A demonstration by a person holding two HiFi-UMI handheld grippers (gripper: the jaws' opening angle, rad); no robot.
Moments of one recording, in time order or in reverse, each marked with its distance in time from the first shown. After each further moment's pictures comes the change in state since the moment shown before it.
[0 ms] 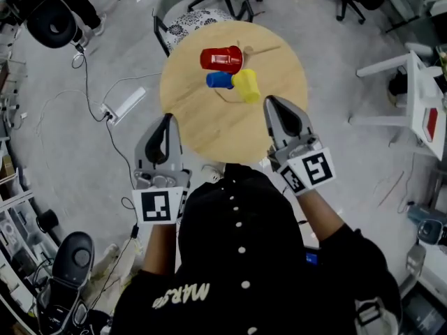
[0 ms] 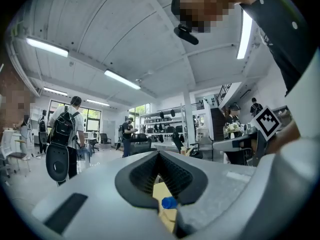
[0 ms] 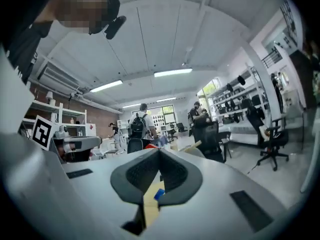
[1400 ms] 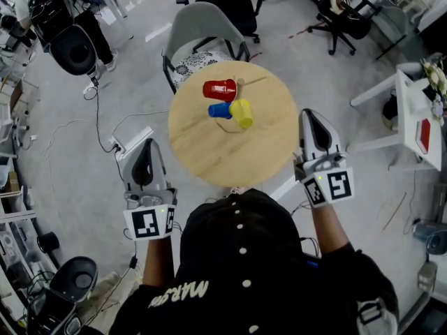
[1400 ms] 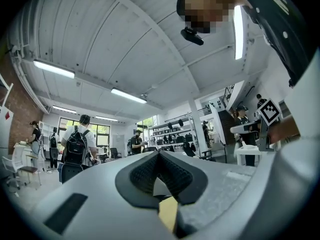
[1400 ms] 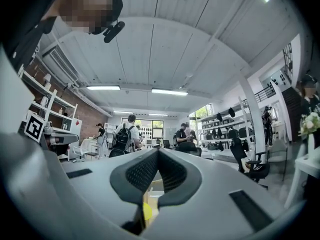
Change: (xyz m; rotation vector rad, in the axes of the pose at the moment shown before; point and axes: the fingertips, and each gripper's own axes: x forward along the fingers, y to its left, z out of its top) left arm -0.059 0.023 0.077 0.046 -0.150 0.134; right arm -0.086 -0.041 0.114 -0.189 -0.184 -0.166
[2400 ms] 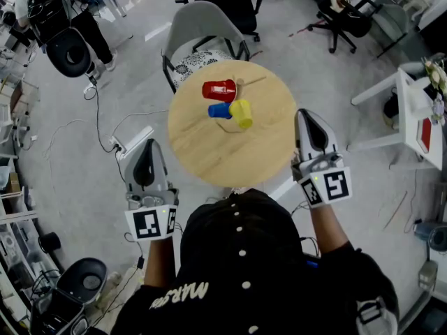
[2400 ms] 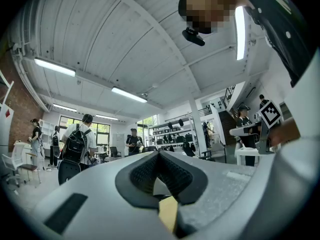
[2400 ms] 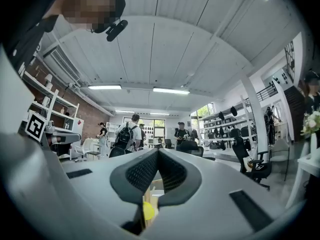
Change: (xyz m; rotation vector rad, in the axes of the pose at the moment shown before) left arm 0.008 -0.003 -0.002 -0.016 0.006 0.001; right arm 0.008 0.005 -0.007 -0.004 0.014 0.019
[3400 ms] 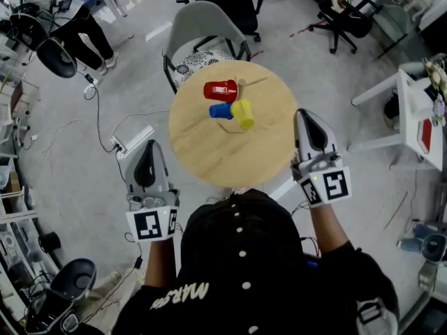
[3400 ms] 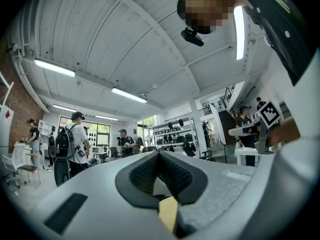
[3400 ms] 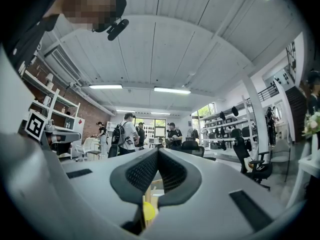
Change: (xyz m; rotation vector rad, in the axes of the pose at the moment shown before) left arm -0.003 0.002 0.000 0.004 0.000 0.003; right arm 0.004 0.005 -0.001 -0.005 0.001 0.010
